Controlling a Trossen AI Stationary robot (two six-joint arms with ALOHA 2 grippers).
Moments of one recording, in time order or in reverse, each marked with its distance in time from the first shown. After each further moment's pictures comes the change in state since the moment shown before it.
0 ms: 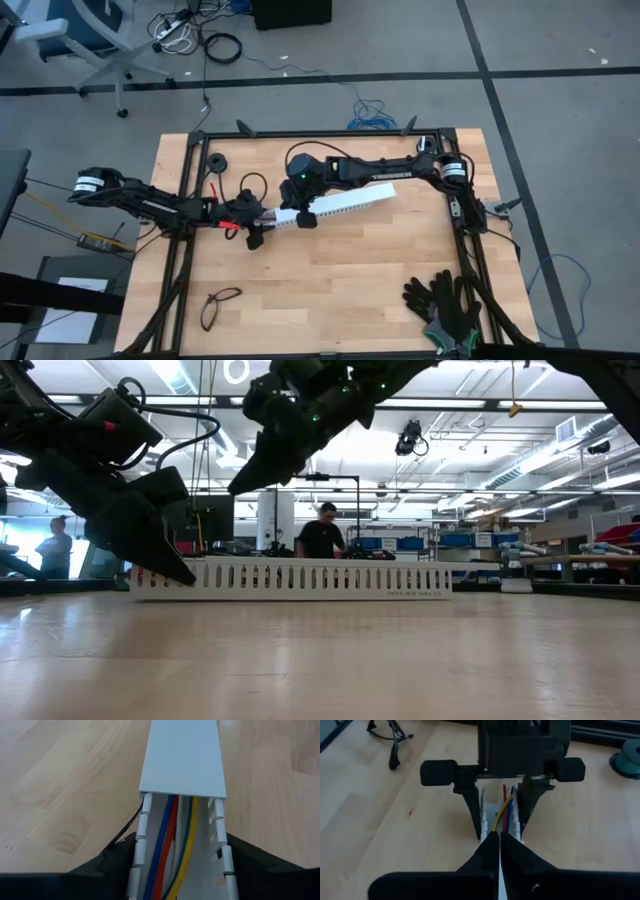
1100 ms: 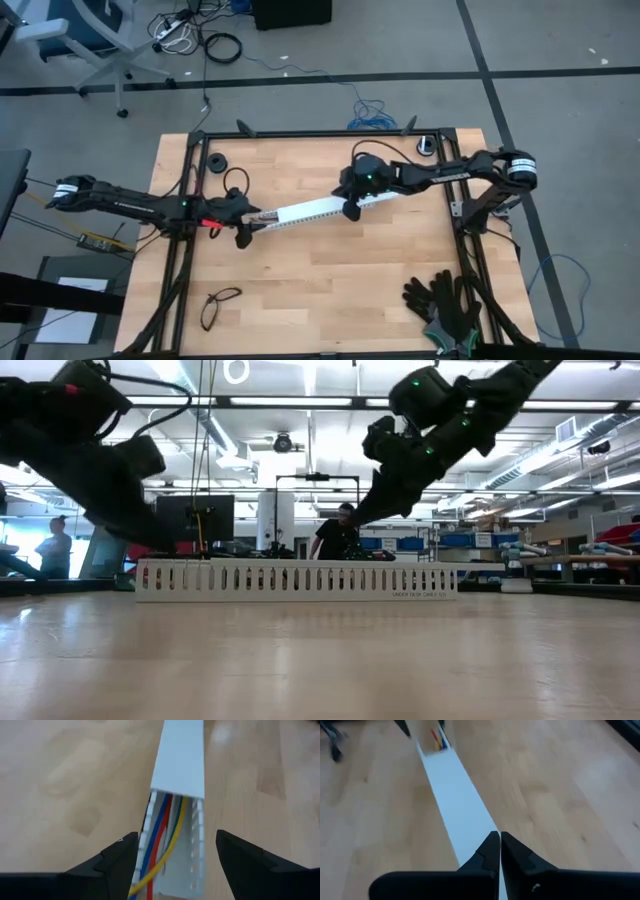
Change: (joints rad) left arm -0.052 -0.396 0.001 -0.342 -0.024 -0.114; right arm -0.095 -0.519 -0.869 0.435 0.203 0.302
